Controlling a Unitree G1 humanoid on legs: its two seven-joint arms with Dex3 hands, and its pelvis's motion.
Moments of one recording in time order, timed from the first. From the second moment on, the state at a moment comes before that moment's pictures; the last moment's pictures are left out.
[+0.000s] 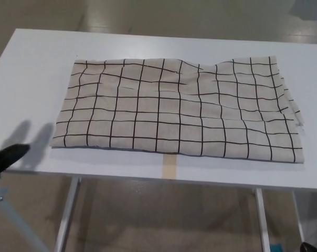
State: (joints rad) left_arm -0.09 0.54 0.29 0.10 0.23 -0.51 -0.02; right_arm 0.19 -0.12 -0.27 0.42 0.17 -0.18 0.10
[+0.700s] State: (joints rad) left_arm -0.41 0.63 -0.17 0.45 0.56 -0.44 -0.03; right_arm 0.20 -0.13 -0.25 0.42 0.16 -0.19 0.10
